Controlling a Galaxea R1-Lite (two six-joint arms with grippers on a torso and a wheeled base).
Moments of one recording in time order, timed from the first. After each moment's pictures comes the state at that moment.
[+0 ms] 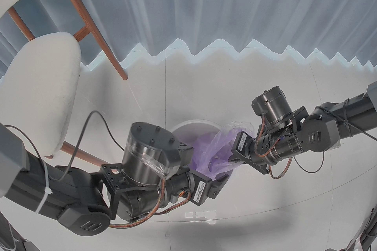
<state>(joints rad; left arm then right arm) -0.88 1.81 -0.78 -0.58 0.13 -0.13 0.61 1.94 -1.18 0.14 0.10 0.99</state>
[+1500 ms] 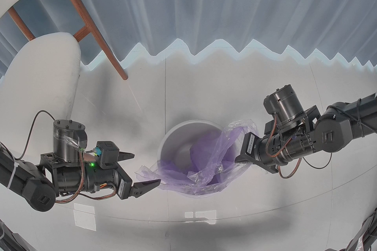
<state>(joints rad) -0.41 1.69 -0.48 -0.70 -0.35 0.21 0.60 1.87 -1.12 0.14 0.13 0.87</state>
